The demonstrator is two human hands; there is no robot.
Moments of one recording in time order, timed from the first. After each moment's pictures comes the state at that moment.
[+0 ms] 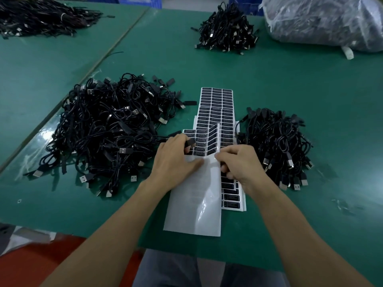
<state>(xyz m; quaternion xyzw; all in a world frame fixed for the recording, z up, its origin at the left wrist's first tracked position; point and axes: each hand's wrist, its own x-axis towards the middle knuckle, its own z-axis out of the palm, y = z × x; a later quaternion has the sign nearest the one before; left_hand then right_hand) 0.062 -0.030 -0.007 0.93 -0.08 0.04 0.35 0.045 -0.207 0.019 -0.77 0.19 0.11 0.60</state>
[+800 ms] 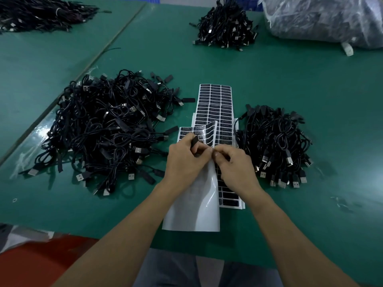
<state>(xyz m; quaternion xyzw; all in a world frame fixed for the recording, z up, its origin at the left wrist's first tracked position) 0.053 -0.064 -0.013 0.84 -0.02 0.09 0.54 0.034 -0.204 0.004 -0.88 0.02 0.01 0.48</state>
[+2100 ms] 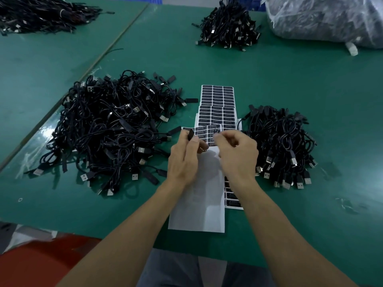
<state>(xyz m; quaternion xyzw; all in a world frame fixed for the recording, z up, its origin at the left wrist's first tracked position) 0.054 -0.059 -0.011 0.79 0.00 0.06 0.62 0.045 -0.178 0.025 -0.78 0.14 -0.12 0.60</state>
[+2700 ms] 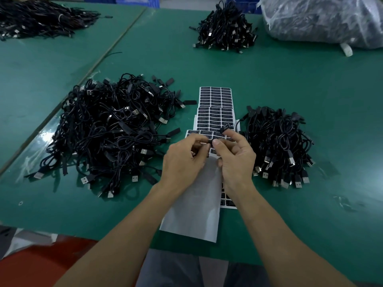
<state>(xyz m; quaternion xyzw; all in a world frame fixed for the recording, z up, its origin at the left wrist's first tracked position) 0.050 -0.052 0.000 0.87 -0.08 0.11 0.47 0.041 -0.176 0.006 -0.59 0.16 -0.10 0.79</state>
